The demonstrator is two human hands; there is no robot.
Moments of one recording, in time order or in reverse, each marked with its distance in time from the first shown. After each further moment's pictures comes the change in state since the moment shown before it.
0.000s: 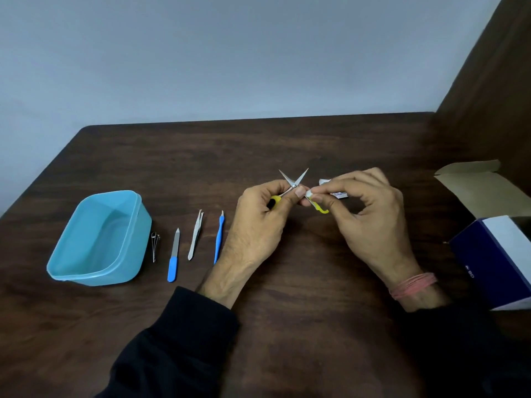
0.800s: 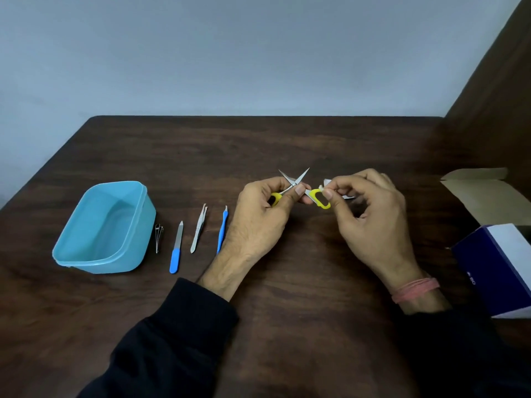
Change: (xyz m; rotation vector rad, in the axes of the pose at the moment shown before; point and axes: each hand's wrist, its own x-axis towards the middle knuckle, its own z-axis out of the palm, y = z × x) left_hand -0.001 0.000 -0.002 -0.027 0.047 -0.071; right_hand -0.001 0.011 0.004 -0.026 -0.012 0.036
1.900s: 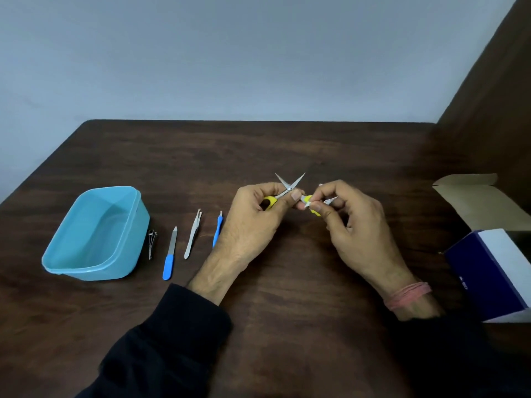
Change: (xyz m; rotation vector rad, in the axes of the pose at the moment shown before) left_hand 0.002 0.004 -0.003 -0.034 -0.054 -0.029; right_hand 0.000 -0.009 0.001 0.162 -0.185 0.052
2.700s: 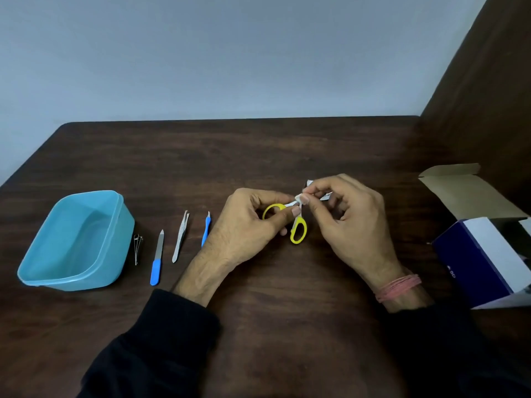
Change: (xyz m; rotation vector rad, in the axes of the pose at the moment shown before) left_hand 0.004 -0.011 -0.003 0.079 -0.165 0.039; right_hand -0.003 0.002 -0.003 -0.122 0.150 -0.036
